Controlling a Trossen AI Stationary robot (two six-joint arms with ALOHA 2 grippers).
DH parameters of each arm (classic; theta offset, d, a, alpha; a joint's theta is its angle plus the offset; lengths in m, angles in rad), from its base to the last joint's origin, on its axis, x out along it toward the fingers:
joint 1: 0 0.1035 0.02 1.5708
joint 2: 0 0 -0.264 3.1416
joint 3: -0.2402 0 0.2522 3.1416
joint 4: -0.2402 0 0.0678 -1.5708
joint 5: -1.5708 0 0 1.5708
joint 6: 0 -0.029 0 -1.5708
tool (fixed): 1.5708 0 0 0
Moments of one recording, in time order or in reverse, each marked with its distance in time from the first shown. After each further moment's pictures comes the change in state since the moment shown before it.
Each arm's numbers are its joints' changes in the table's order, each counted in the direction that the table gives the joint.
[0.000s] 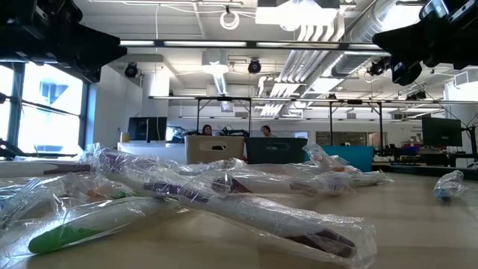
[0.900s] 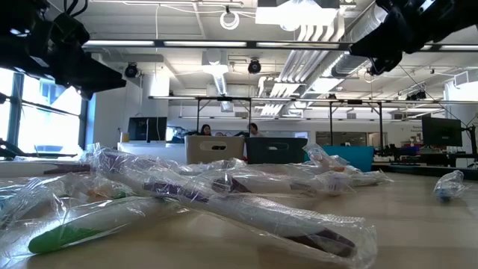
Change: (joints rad) left arm 0.000 0.000 0.000 -0.199 0.105 0.009; right arm 0.084 -0.527 -0.399 -0.352 -0.035 -0.054
